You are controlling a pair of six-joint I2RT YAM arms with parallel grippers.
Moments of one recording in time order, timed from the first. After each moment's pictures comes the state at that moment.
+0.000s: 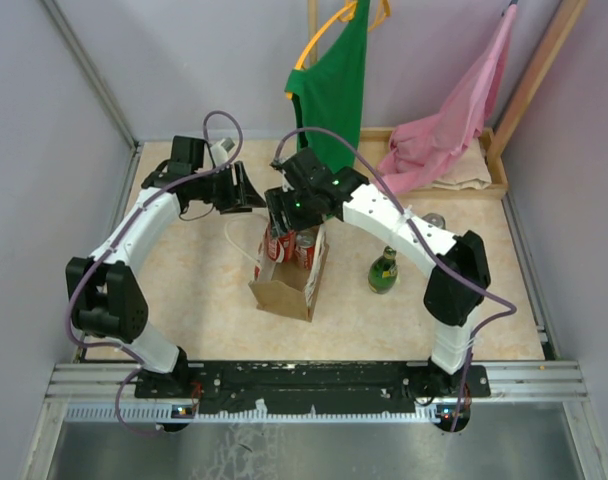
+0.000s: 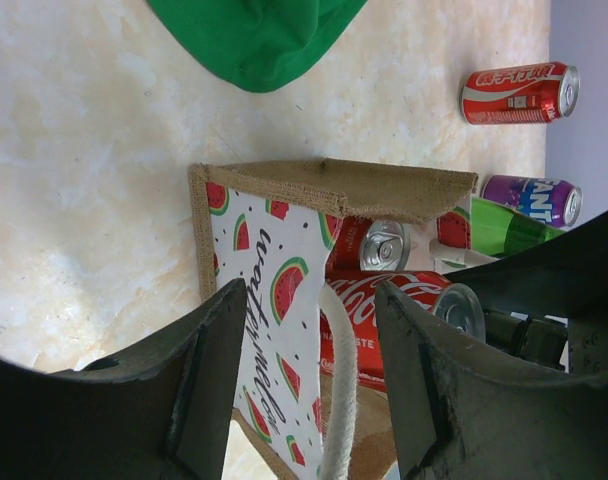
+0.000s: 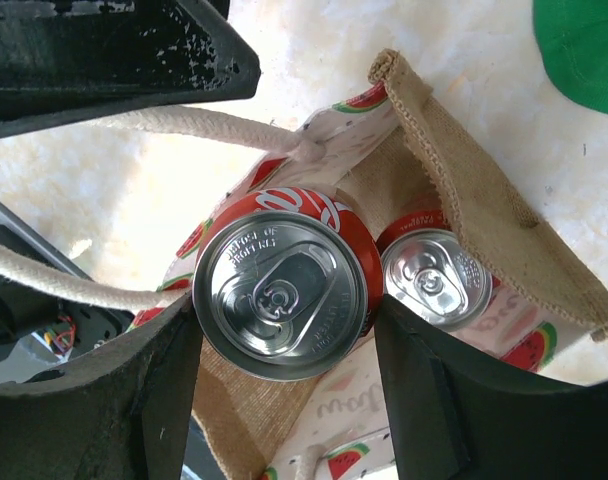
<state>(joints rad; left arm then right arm) -0.20 1.61 1.37 -0.57 0.58 -0.38 0.81 1.82 1.76 -0.82 -0.13 0.38</state>
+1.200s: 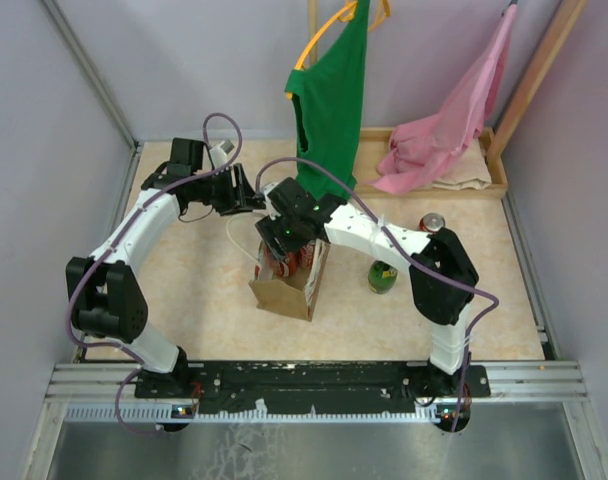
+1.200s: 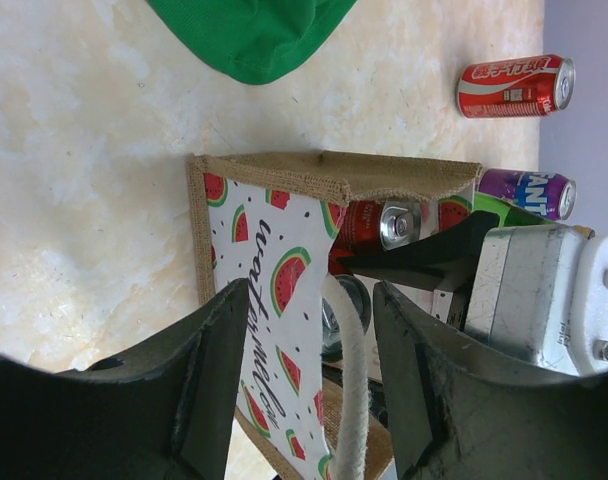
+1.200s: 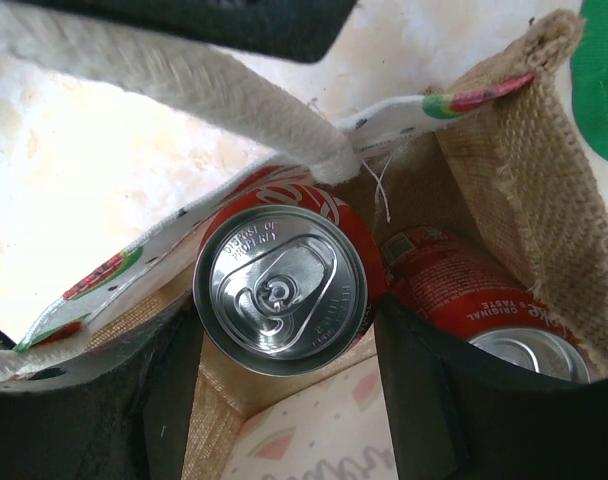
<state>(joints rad) -0.19 1.60 1.35 -0.56 0.61 -0.37 0.87 1.88 1.58 -0.63 -0.04 0.16</state>
